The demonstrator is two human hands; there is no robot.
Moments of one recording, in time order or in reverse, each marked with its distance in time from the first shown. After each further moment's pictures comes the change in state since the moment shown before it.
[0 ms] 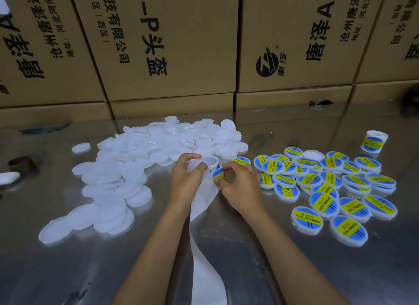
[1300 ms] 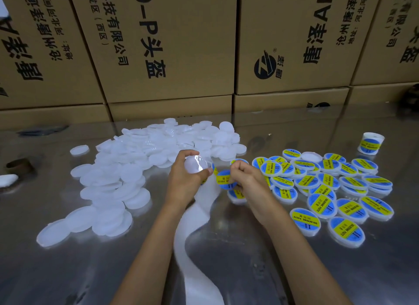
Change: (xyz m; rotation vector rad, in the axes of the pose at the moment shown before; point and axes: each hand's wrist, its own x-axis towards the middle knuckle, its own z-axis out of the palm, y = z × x) left_hand 0.005 -0.004 -0.005 0.056 -0.065 0.133; right_hand -0.009 -0.022 -0.049 0.775 -0.283 0.303
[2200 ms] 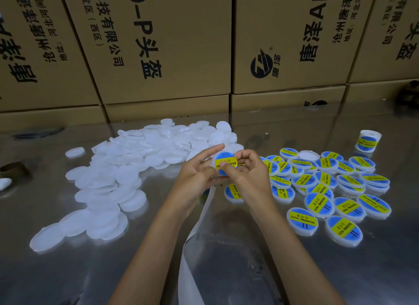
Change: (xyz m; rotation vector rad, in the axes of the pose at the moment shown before) left_hand -0.024 0.042 0.011 -0.328 -0.419 -0.097; right_hand 0.002 -0.012 0.012 0.135 0.282 -0.201
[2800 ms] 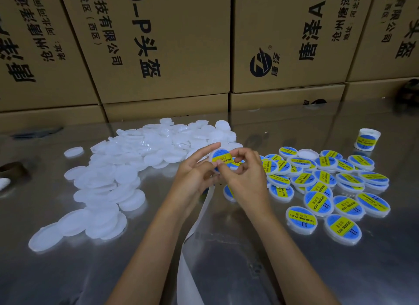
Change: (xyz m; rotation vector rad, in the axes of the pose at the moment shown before) left_hand 0.001 -0.003 0.000 -0.156 0.038 -0.014; right_hand -0.001 0.017 -0.001 -0.359 0.077 -0.239
